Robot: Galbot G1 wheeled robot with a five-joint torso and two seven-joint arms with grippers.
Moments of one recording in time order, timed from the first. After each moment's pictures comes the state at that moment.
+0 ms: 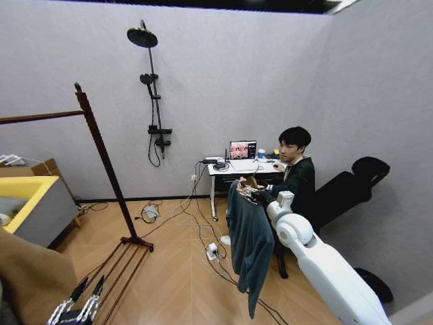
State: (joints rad) left arm 2.02 -1.40 -0.95 -2.42 -0.44 0.00 0.09; right arm -0.66 0.94 0.23 1.85 0.73 -0.36 0.29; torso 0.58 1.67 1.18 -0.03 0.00
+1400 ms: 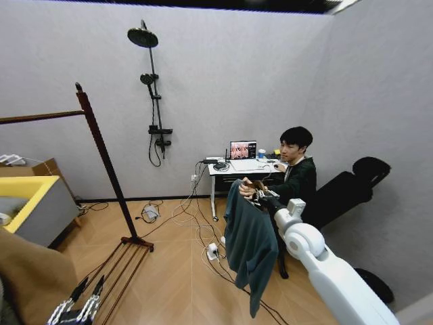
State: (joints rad) left arm 2.02 -1.40 -0.95 -2.42 -0.44 0.00 0.09; right arm -0.91 0.89 0.45 2.05 0.82 -0.31 0.29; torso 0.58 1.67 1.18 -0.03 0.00
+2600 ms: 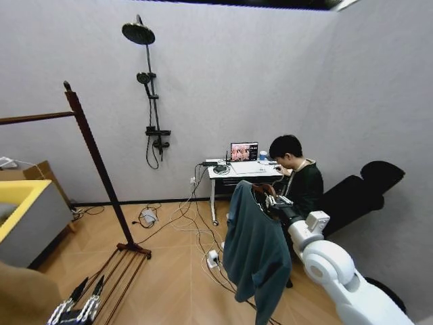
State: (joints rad) left arm 2.02 -1.40 -0.95 -2.42 -0.44 0.00 0.09; right arm -1.05 0.87 0.52 2.21 0.81 -0.32 0.33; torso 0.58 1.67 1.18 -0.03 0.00
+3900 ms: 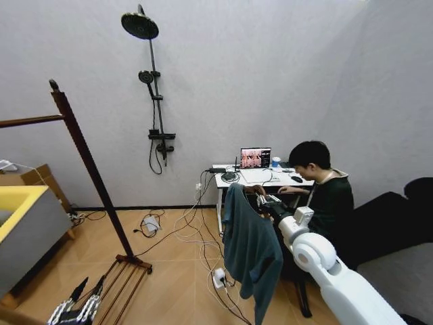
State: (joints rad) left arm 2.02 -1.40 -0.95 -2.42 -0.44 0.00 0.09; right arm -0.94 0.89 0.43 2.05 0.81 -0.28 0.22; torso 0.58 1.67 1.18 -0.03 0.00
